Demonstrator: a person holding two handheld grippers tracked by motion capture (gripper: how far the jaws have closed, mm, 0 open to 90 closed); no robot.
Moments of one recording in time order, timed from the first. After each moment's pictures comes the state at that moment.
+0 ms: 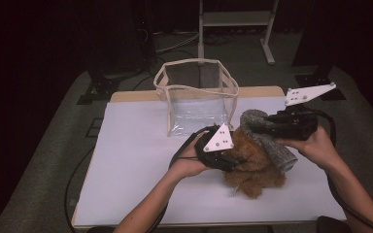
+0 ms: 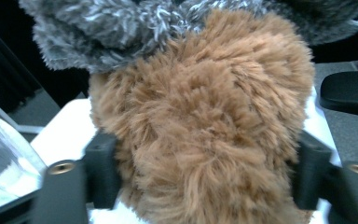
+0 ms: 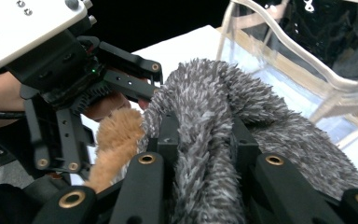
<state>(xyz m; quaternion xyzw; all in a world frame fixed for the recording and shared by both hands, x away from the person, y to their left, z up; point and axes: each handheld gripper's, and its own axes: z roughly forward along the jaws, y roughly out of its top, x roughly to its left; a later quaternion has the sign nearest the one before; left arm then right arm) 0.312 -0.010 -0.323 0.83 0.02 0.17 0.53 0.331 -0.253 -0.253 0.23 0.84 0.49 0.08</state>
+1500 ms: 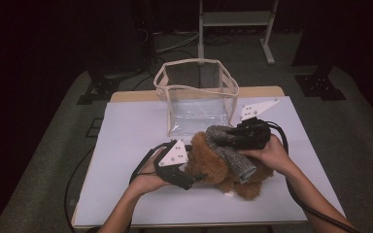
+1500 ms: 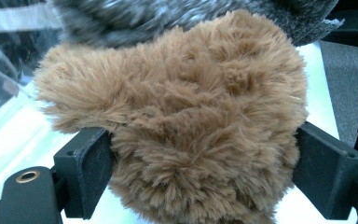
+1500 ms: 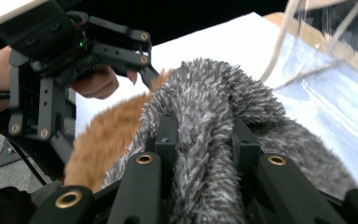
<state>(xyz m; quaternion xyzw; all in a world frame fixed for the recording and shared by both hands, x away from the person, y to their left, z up) 0.299 0.092 -0.366 0.85 0.09 0.15 0.49 0.354 -0.178 -0.315 0.19 0.85 0.50 0.02</state>
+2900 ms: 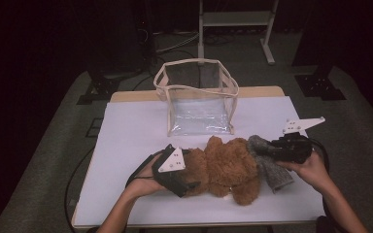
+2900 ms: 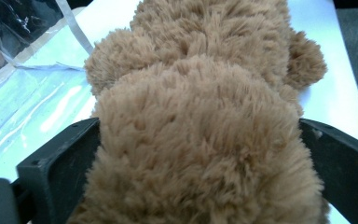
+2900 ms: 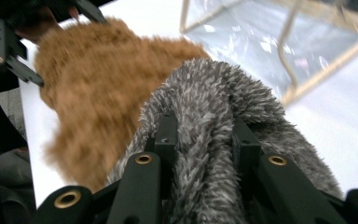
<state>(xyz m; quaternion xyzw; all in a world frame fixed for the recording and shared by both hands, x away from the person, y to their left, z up) 0.305 0.099 -0.398 0.88 0.07 0.16 0.45 0.333 -0.286 -0.361 0.30 0.83 0.46 0.06</state>
